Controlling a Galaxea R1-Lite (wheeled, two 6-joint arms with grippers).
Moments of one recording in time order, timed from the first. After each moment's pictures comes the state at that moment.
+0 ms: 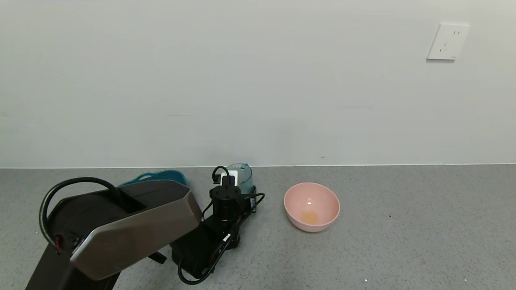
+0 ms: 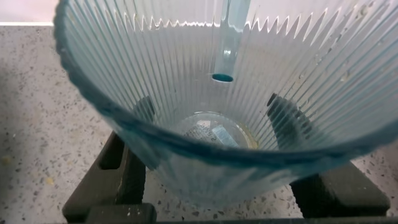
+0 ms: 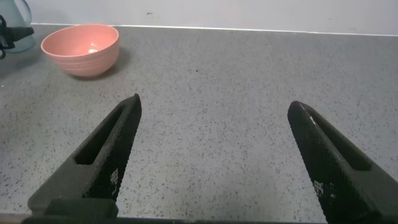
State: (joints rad) left arm -0.53 2.43 -0.94 -1.29 0.49 -0.15; right arm 0.00 0.00 0.00 0.00 0.00 0.01
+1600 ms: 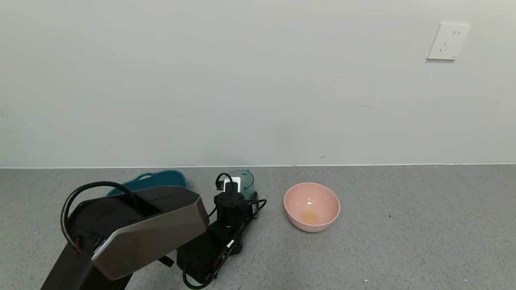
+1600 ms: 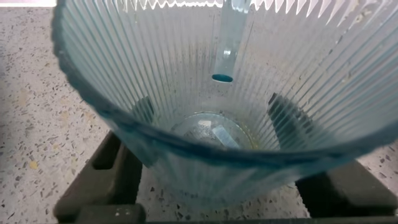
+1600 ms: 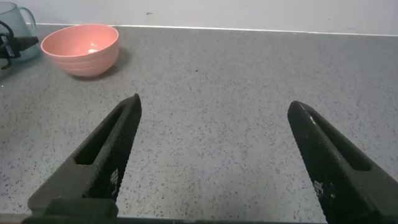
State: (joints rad) left arm -0.54 2.49 -0.95 -1.32 0.51 -0.15; right arm 0.00 0.00 0.00 0.00 0.00 0.01
